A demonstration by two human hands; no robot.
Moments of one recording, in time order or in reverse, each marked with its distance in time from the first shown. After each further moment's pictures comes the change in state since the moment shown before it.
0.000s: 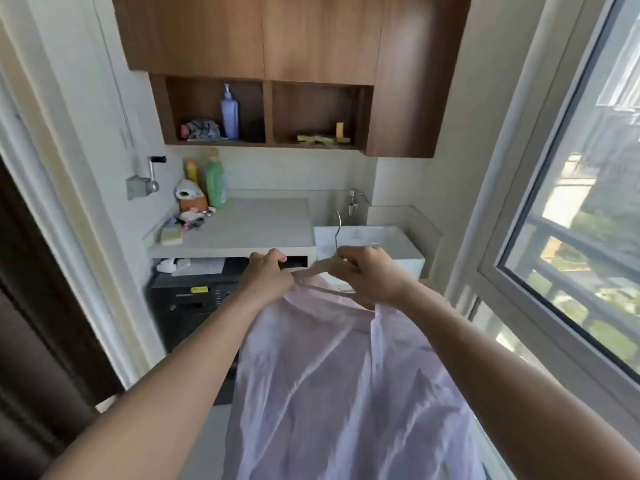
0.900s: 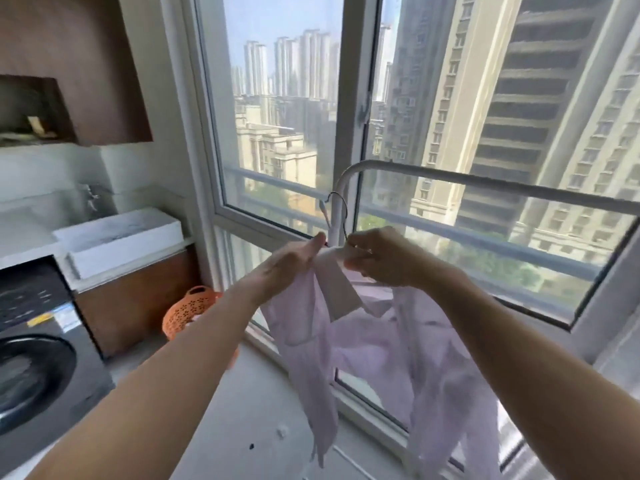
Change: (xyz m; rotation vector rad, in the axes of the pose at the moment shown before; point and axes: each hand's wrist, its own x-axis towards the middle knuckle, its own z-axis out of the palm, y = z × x) left_hand -0.578 0.197 0.101 -0.372 -0.918 0.839; right_hand -0.658 -0.197 -0.191 -0.394 0.261 0.595
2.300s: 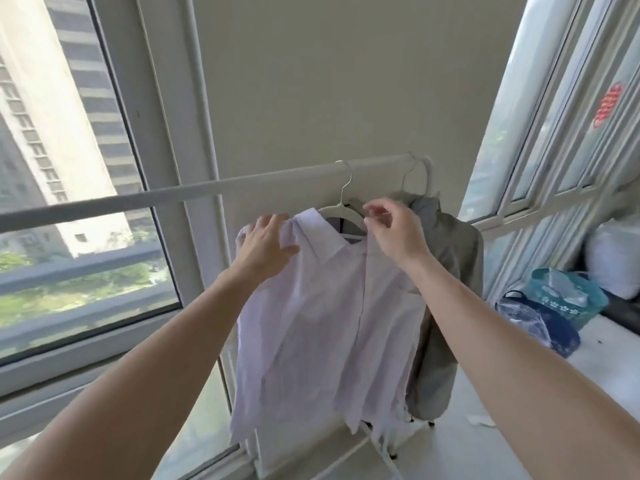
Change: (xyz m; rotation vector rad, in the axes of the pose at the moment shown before) left_hand 0.139 0.289 0.611 0.358 -0.432 0.785; right_hand -0.523 0.254 -0.243 -0.241 1.082 1.219
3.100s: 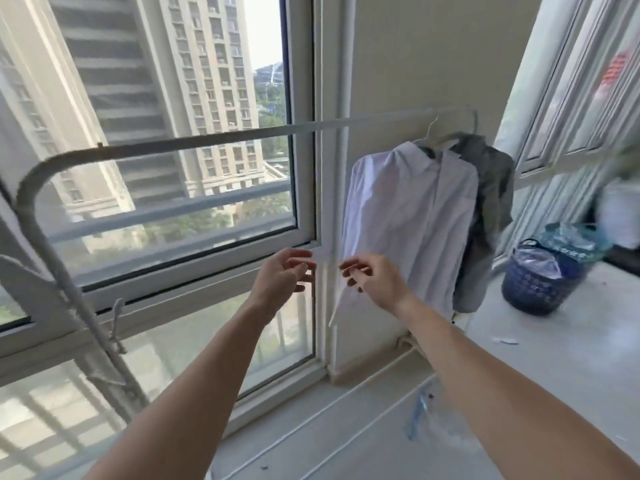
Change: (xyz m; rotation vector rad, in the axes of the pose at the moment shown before) left_hand -0.424 -0.183 -0.203 -0.945 -0.198 -0.229; right_hand -0.423 -0.244 0.146 0.208 -0.336 0.133
